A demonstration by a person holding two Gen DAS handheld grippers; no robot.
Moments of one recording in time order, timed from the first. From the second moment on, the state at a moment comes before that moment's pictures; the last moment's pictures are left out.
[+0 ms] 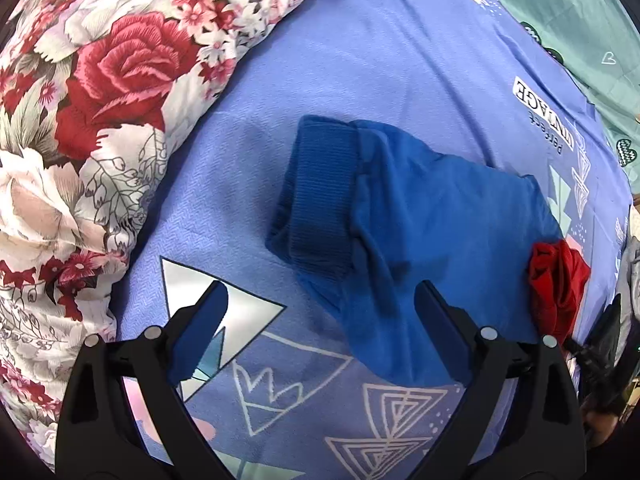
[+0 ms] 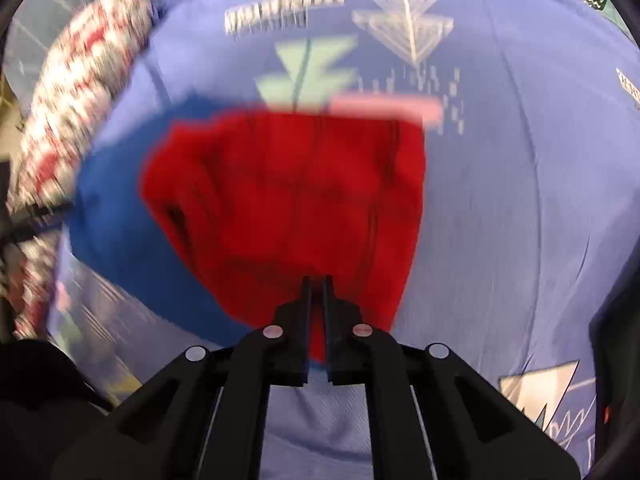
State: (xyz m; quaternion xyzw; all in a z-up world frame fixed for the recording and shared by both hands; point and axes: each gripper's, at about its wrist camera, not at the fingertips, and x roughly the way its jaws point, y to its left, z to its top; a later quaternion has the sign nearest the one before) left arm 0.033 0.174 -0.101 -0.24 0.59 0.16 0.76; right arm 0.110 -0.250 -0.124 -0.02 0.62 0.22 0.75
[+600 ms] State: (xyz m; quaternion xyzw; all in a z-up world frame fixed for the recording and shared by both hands) left arm 0.010 0.207 -0.104 -0.30 0.57 0.17 0.74; right arm 0.124 -0.158 -0.114 -0.03 0.61 0.30 0.73
